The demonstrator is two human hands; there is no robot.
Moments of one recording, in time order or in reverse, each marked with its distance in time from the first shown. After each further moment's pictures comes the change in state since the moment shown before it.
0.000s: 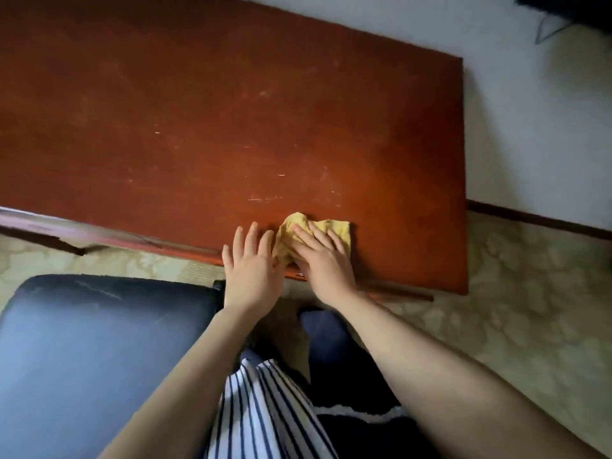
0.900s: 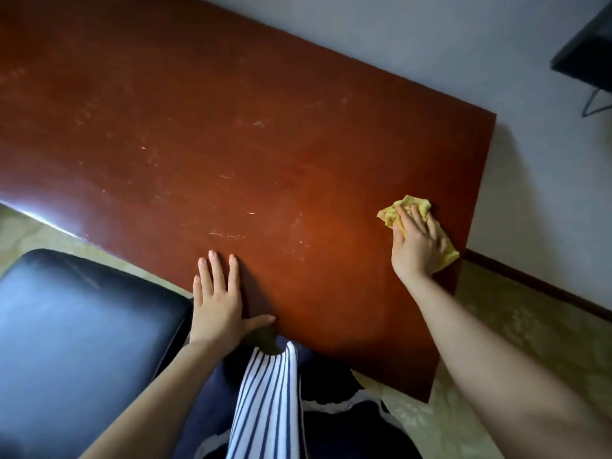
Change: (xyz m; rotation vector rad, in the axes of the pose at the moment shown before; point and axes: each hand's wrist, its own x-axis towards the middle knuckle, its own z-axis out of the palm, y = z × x) left_hand 0.038 0.046 0.050 0.165 0.001 -0.218; right_hand 0.076 0.224 -0.087 -0.027 0.175 0.531
